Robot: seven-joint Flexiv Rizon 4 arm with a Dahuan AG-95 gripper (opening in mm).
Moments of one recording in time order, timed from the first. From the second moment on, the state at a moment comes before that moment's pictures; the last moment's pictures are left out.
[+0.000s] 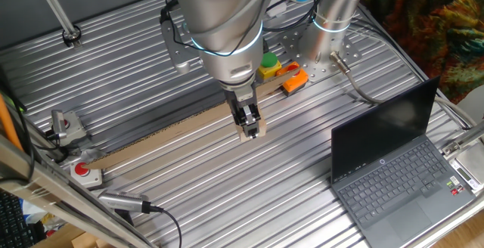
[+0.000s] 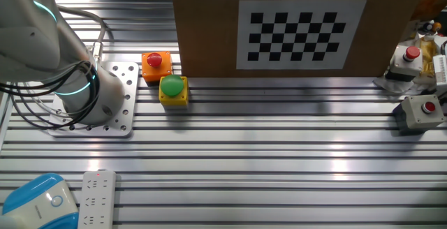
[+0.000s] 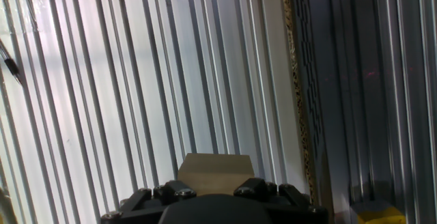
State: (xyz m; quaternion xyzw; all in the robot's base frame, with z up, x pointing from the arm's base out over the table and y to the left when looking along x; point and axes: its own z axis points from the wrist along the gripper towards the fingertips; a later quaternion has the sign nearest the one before) arm 0.459 0.262 0.314 -0.07 -1.00 -0.01 0.05
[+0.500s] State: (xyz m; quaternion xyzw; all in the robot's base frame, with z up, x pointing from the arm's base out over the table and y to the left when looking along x) arm 0.459 0.262 0.314 -0.07 -1.00 0.00 0.05
